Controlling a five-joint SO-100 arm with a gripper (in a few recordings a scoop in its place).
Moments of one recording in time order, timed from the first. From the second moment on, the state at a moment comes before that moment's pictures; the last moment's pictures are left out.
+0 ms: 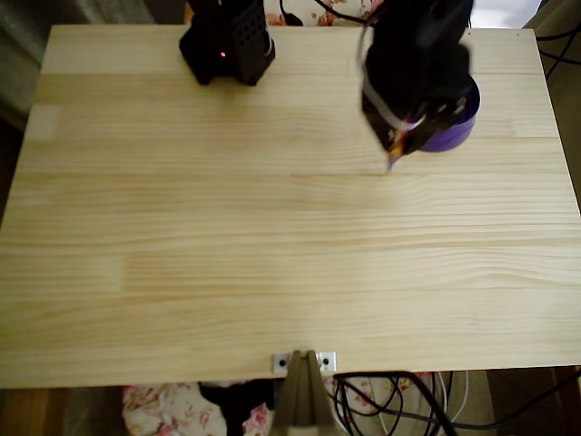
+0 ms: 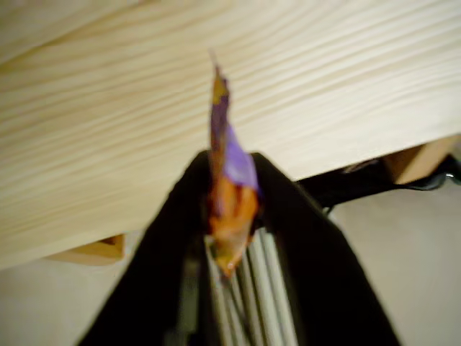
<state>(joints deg) -54.0 91.1 87.4 80.6 -28.0</state>
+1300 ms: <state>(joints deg) -78.9 91.3 85.3 73.8 -17.8</state>
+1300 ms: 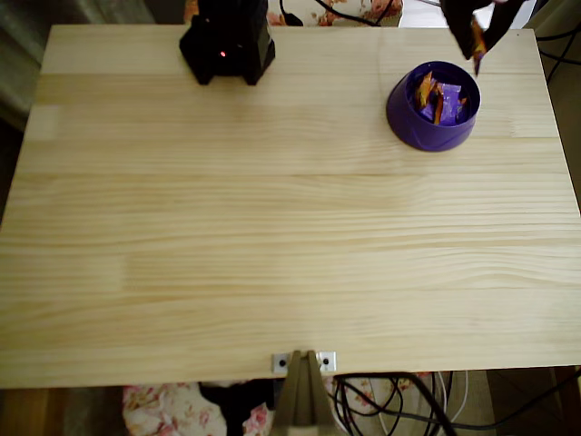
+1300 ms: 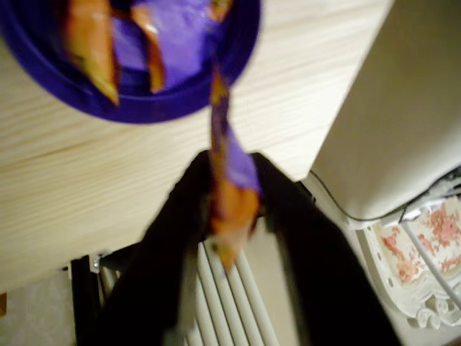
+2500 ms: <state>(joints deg) -24.9 106.7 87.4 88.8 -6.7</state>
